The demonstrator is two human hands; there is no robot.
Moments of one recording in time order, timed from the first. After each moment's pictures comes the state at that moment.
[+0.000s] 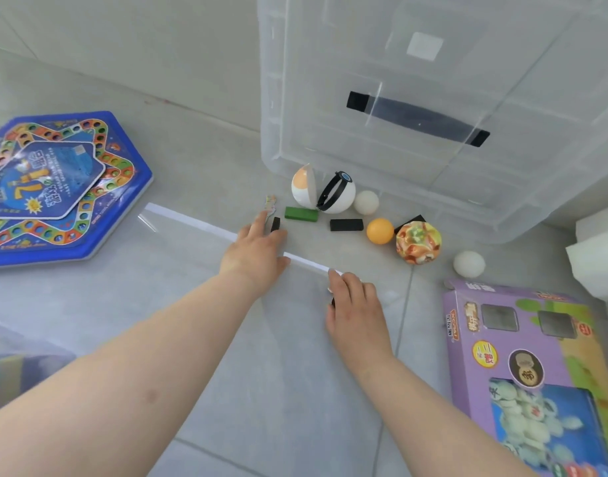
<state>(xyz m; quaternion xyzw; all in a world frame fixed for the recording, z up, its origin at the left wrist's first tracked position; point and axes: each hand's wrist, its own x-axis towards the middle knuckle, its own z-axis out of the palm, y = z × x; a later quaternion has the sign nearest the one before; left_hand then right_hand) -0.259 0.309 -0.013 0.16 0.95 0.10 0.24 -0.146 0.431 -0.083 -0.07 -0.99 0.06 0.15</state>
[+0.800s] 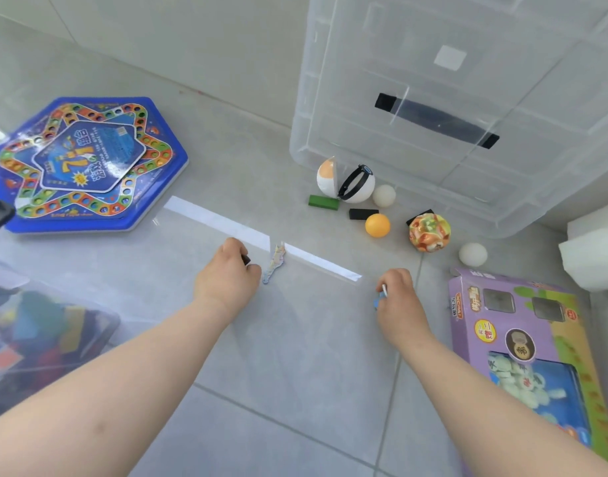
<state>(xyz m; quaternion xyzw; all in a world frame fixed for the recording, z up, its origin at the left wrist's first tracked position) -0.212 0.234 -0.008 -0.04 0.94 0.25 0.21 -0.121 0.444 -0.039 -0.19 -0.94 0.28 -0.07</state>
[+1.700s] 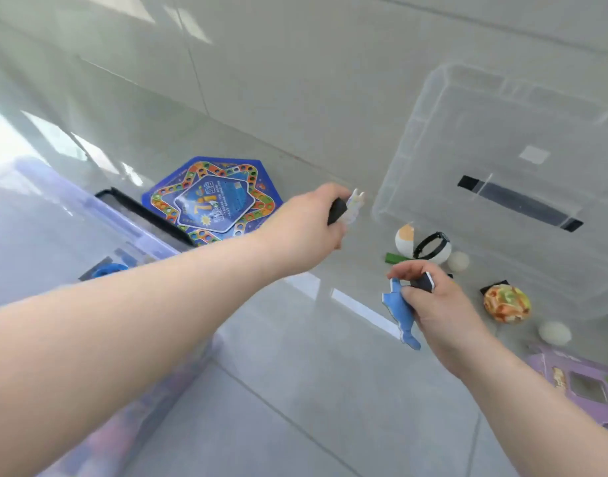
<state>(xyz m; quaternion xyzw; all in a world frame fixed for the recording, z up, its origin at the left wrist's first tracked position) -0.250 0.188 0.152 0.18 0.91 0.34 0.13 -0.168 0.345 0.109 -0.23 -0.74 0.62 -0.10</state>
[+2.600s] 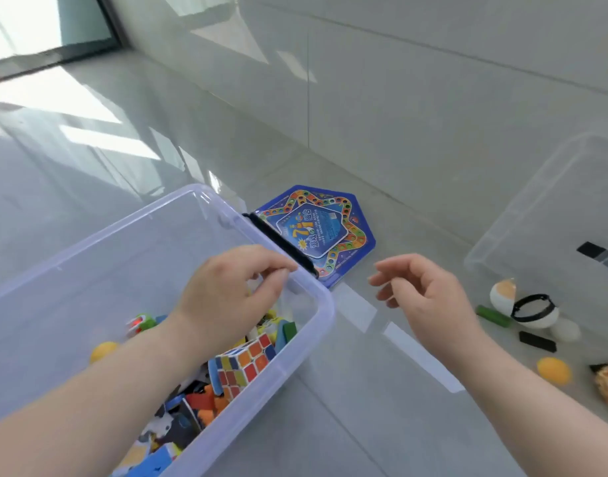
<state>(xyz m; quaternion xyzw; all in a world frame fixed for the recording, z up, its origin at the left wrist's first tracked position) -0.186 0.008 0.176 0.09 0.93 0.34 -0.10 -0.208 0.213 0.163 0.02 -0.82 0.57 -0.09</state>
